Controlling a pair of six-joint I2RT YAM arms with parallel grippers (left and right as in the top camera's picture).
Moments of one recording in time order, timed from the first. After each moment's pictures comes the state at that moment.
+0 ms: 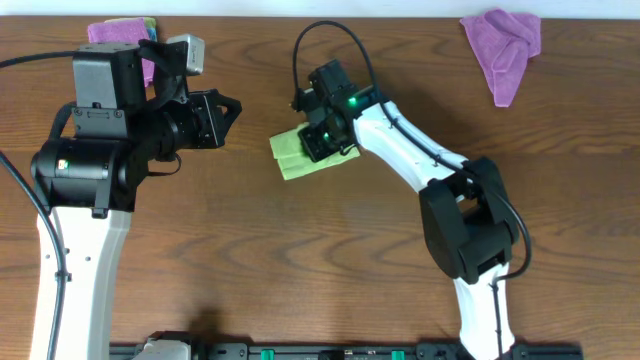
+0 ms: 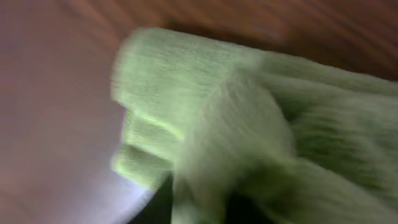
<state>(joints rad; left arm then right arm) -0.07 1.31 1.54 -0.98 0.55 -0.27 0.54 2.20 1.71 -0.72 -0.33 0.03</state>
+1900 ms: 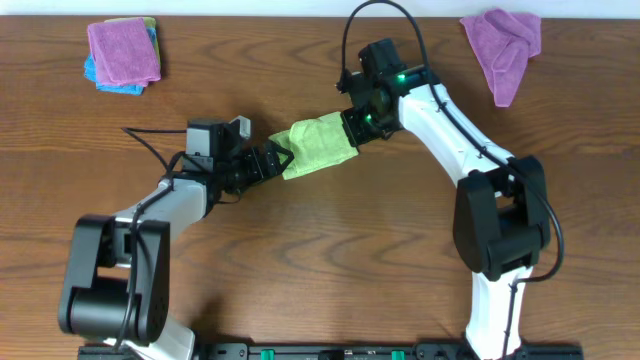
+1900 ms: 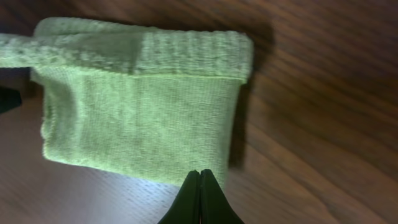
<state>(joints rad) -0.13 1.76 0.78 0.07 0.63 -0.59 0.36 2.14 1.72 -0.86 -0.27 -0.02</state>
